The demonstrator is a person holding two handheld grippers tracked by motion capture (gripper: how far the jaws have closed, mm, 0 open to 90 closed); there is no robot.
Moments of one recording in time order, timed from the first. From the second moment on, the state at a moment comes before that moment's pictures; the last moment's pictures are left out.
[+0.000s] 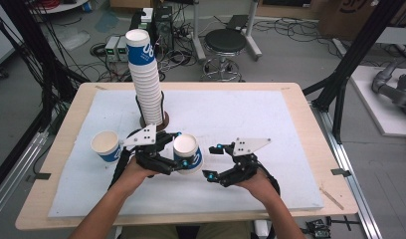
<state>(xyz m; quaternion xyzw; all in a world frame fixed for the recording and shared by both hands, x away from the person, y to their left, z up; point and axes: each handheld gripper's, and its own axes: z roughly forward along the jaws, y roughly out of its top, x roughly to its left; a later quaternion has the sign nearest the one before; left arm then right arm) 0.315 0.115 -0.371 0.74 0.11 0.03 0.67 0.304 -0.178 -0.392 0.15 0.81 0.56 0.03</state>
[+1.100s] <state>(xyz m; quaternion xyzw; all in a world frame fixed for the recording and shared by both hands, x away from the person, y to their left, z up) 0.312 0.096 -0.367 0.72 0.08 0.00 0.69 0.305 -0.161 -0.393 0.11 0.81 0.58 0.00</state>
